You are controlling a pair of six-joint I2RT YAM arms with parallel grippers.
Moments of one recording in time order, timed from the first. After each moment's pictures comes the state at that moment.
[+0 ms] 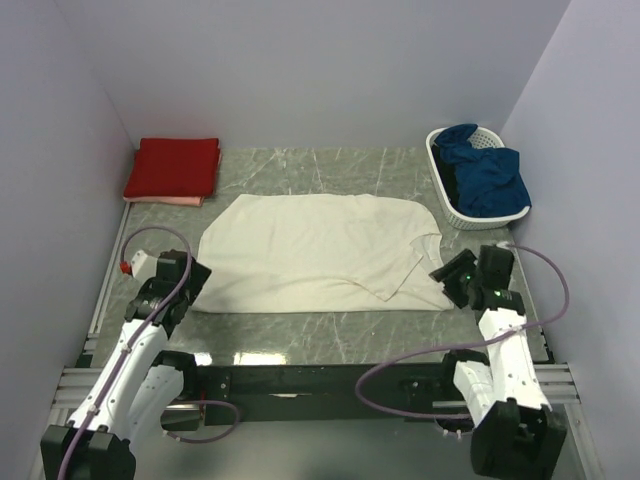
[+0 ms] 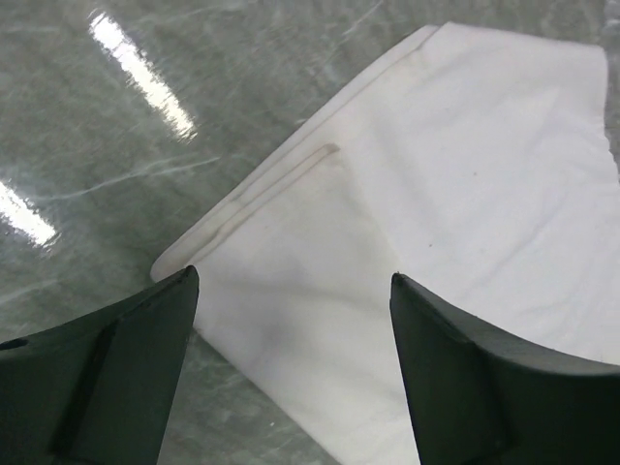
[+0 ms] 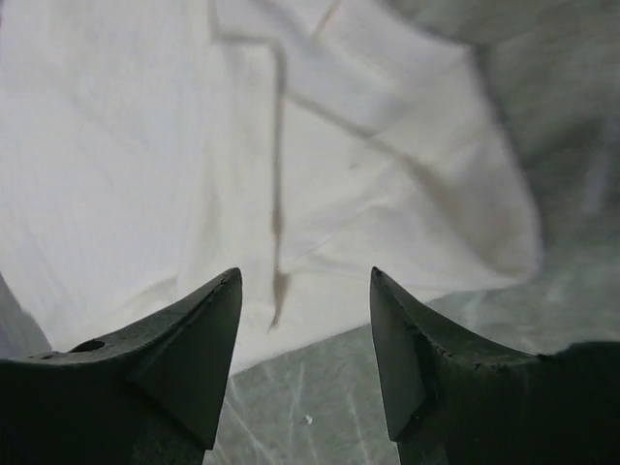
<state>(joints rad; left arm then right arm) -0.13 0.72 0.47 -0.59 -0.38 -1.11 -0.26 0.79 0.48 -0.56 -0.20 0.71</state>
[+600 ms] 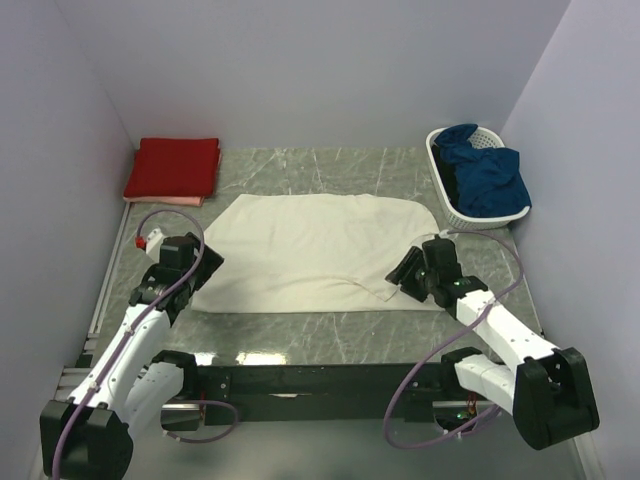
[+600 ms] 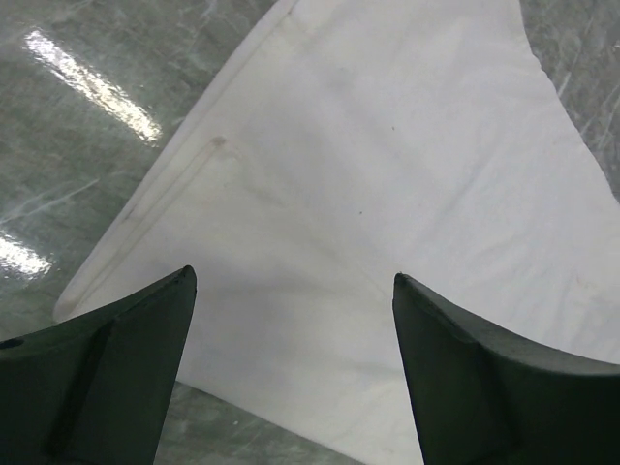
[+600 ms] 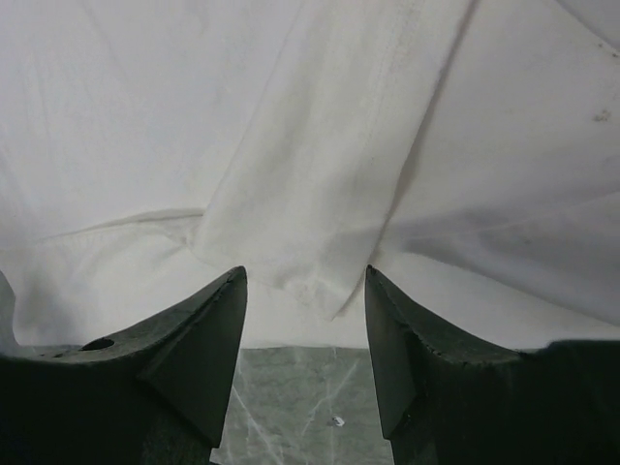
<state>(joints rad) -0.16 0.84 0.54 -0.44 -0.26 -0.93 0.27 1.03 0.47 -0.29 -0.07 0.84</state>
